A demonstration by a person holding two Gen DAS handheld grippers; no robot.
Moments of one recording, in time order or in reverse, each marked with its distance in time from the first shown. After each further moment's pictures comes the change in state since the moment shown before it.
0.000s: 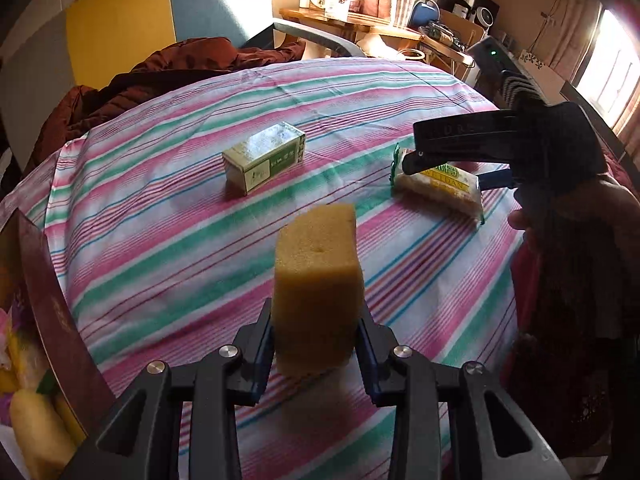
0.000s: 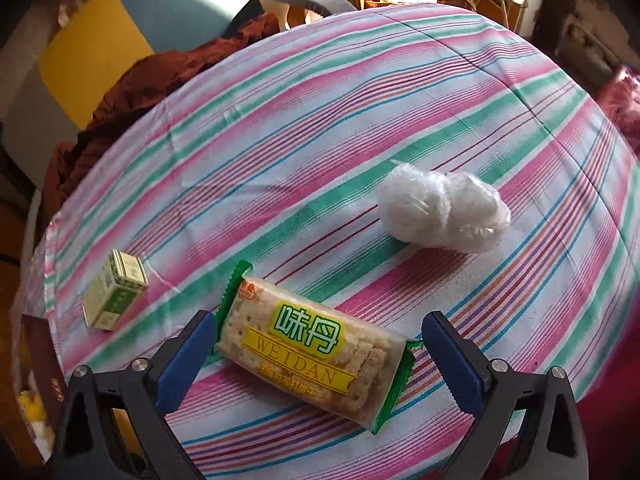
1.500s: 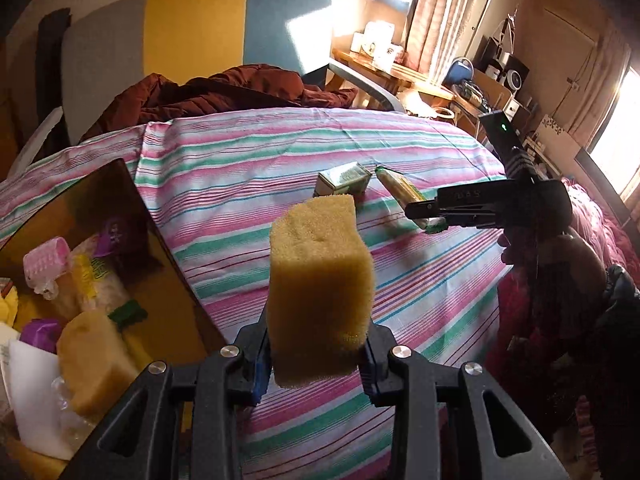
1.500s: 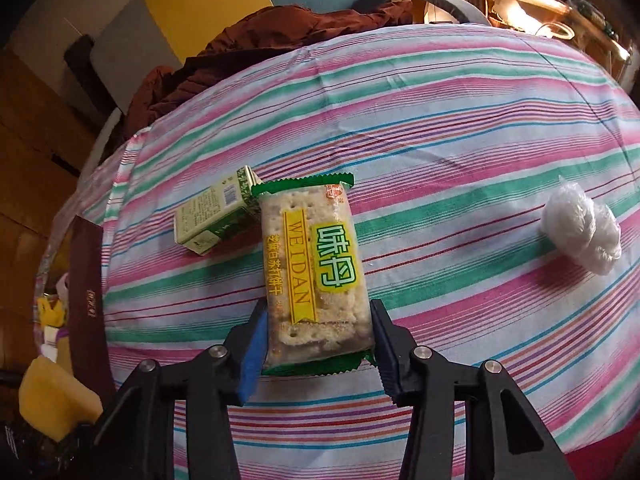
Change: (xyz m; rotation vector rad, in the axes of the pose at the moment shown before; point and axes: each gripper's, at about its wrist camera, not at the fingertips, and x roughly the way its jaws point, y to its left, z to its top) left arm -0.091 0.067 -0.044 -0.192 -0.155 0.016; right arm -0.011 0.054 -0.035 -0.258 0.026 0.251
